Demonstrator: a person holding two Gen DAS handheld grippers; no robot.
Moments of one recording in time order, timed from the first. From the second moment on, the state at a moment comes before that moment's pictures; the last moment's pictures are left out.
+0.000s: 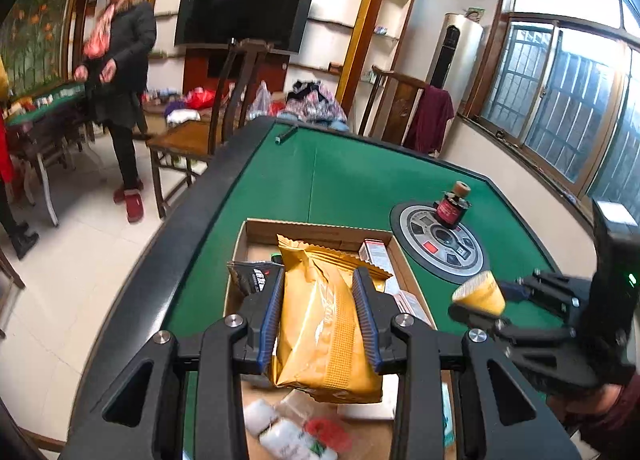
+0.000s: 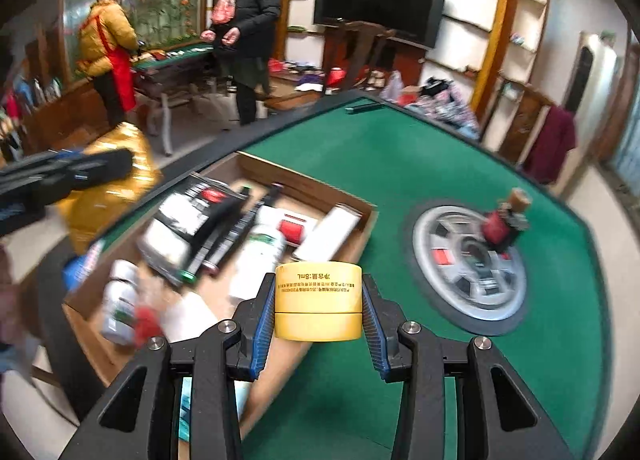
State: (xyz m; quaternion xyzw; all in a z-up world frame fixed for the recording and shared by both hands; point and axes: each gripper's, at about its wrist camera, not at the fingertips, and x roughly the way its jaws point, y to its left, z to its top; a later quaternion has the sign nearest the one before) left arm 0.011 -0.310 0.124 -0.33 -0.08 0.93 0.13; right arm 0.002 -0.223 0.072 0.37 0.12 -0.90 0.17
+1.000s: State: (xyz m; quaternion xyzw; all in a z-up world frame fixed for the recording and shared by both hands) left arm -0.108 -0.272 0.066 -0.43 -0.08 0.89 0.09; right arm -0.023 -0.294 0.016 0.44 0.08 -0.85 0.28
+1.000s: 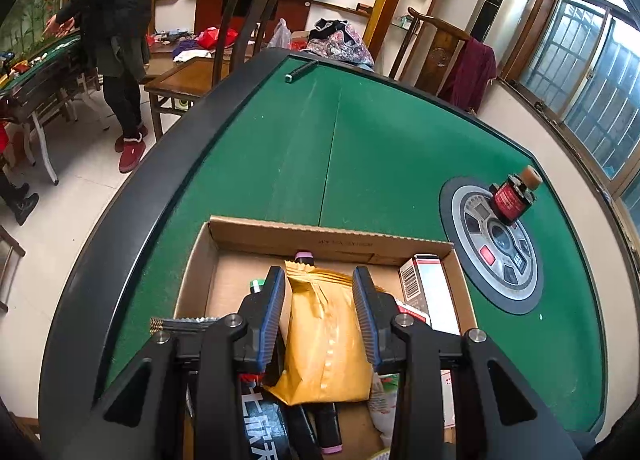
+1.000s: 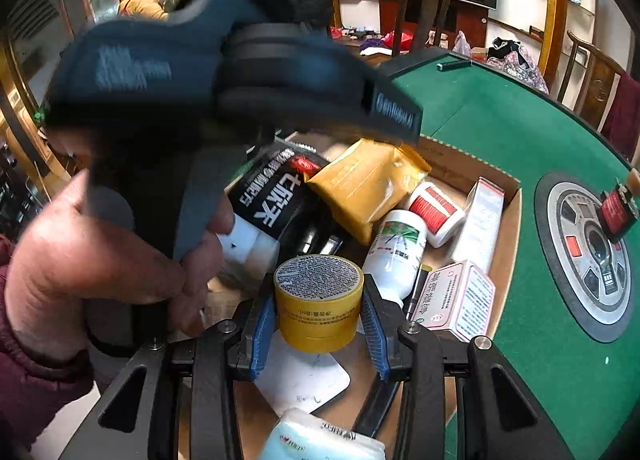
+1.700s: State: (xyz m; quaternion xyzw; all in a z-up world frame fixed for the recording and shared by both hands) left arm -0.012 -0.243 0.139 -0.30 0.00 0.95 0.01; right arm 0.026 -0.237 0.058 0.34 0.06 -0.91 0.24
